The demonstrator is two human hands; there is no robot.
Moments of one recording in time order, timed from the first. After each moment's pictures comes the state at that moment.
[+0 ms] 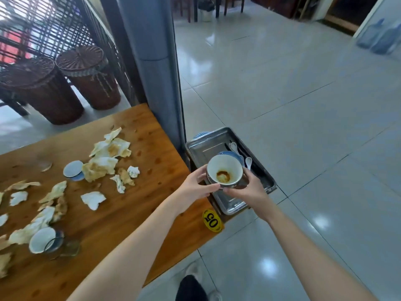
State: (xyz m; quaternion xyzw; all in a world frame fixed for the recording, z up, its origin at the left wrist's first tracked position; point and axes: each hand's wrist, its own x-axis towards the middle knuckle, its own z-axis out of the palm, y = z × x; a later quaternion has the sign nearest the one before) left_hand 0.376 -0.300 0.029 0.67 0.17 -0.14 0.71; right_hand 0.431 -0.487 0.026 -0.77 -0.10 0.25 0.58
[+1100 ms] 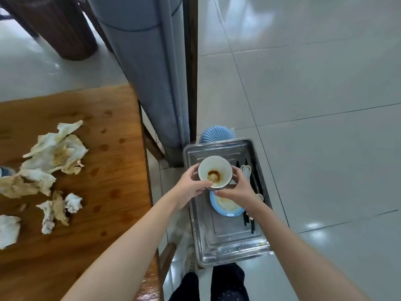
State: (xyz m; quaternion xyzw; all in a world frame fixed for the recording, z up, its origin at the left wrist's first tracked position) left_hand 0.633 -0.246 -0.122 0.49 0.40 -0.10 0.77; right_hand 0.737 -0.401 -0.115 -0.75 -0.12 0.45 0.47
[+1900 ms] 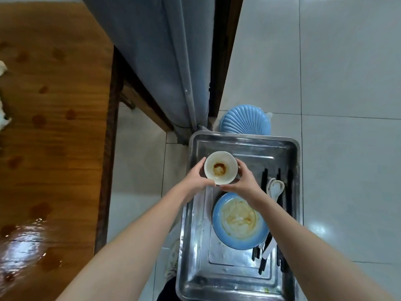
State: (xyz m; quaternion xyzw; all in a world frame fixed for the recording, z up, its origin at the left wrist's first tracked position) left_hand 0.701 -0.217 -0.303 0.45 0.51 -0.12 0.72; right_hand 0.828 -0.335 -0.318 -0.72 -0.14 0.54 0.40
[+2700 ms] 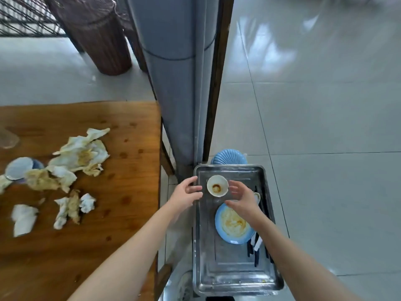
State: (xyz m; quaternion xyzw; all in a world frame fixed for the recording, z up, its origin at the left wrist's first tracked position) left_hand 0.617 -0.222 -0.098 0.57 0.48 -0.06 0.67; right_hand 0.757 -0.373 -0.117 -0.78 -0.19 0.42 0.42
